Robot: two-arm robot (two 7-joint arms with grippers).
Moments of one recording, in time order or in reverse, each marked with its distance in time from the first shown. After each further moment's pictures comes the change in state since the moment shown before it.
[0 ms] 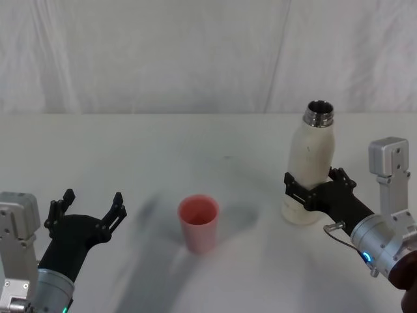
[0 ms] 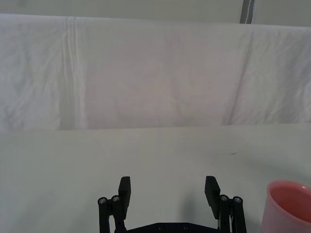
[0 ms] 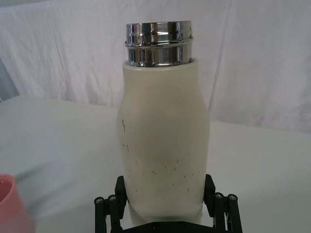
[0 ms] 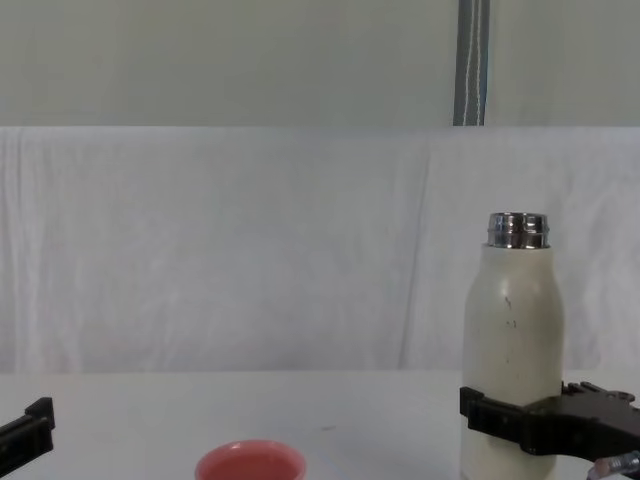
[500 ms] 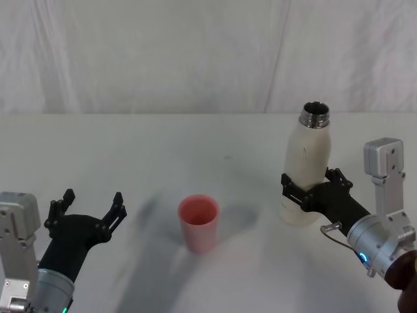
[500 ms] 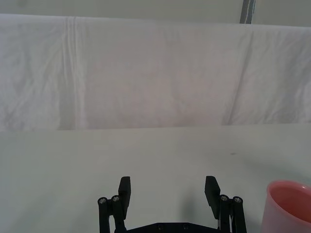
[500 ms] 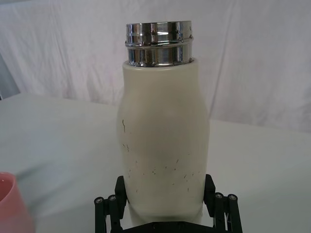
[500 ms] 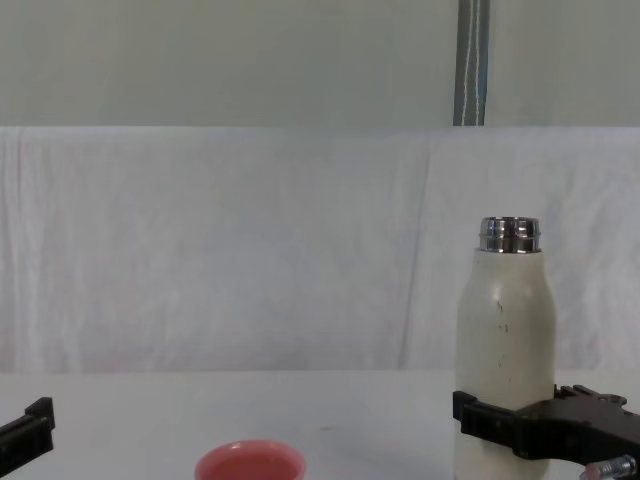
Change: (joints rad) left arm 0.000 0.000 0.000 0.000 0.000 0.000 0.000; right arm 0.008 -0.006 -0.008 0.015 -0.009 -0.006 0.000
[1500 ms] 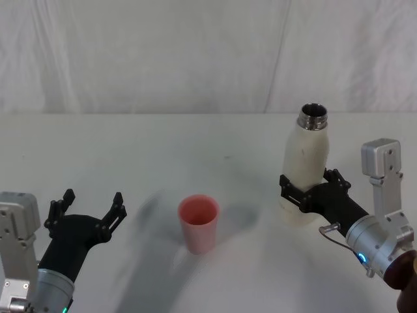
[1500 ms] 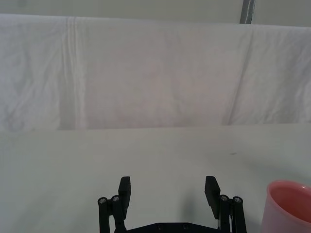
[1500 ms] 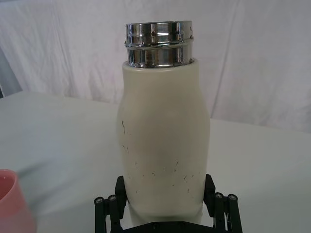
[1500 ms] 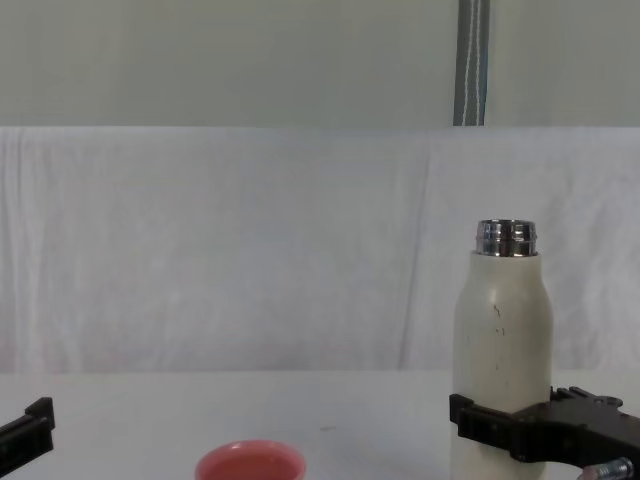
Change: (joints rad) left arm 0.000 0.000 0.000 0.000 0.000 0.000 0.000; right arm 0.005 0.001 -0.004 0.009 -0.005 -0.002 0.007
